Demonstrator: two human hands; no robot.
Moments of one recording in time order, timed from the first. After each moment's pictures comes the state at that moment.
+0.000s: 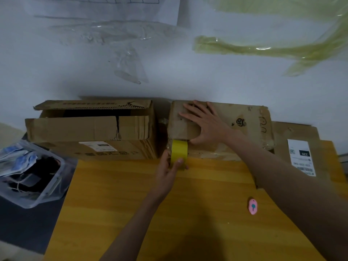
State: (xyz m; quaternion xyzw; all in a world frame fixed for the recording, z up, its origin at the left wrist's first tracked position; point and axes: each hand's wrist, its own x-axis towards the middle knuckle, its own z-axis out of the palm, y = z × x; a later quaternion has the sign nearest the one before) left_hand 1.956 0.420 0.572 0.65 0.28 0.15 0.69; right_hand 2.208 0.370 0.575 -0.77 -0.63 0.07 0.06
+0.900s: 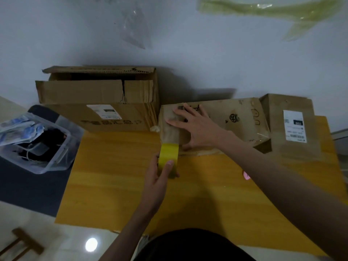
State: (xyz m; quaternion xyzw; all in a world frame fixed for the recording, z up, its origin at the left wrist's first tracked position) left_hand 1.837 0.349 0.611 0.61 0.34 0.17 0.69; right_hand 2.080 0.325 0.594 -0.75 -0.64 0.15 -0.03
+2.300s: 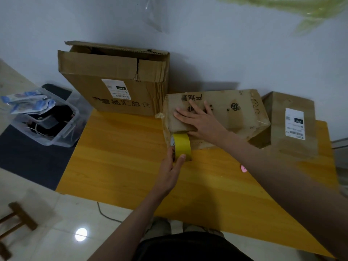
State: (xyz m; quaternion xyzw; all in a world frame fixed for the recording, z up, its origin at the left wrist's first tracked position) left_hand 1.820 0.303 0.565 0.66 0.35 0.13 0.65; right_hand 2.045 0.289 0.584 -0.73 -0.67 0.09 -0.03
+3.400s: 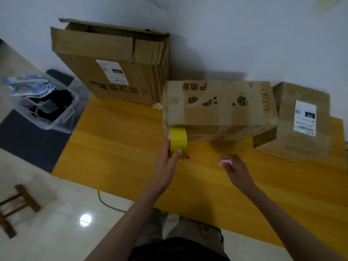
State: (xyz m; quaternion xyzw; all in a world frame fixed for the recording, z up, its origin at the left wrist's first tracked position) left_hand 1.823 0.276 0.556 0.62 0.34 0.20 0.68; right_hand 2.019 0.093 0.470 -0.85 -0.35 0.27 0.29
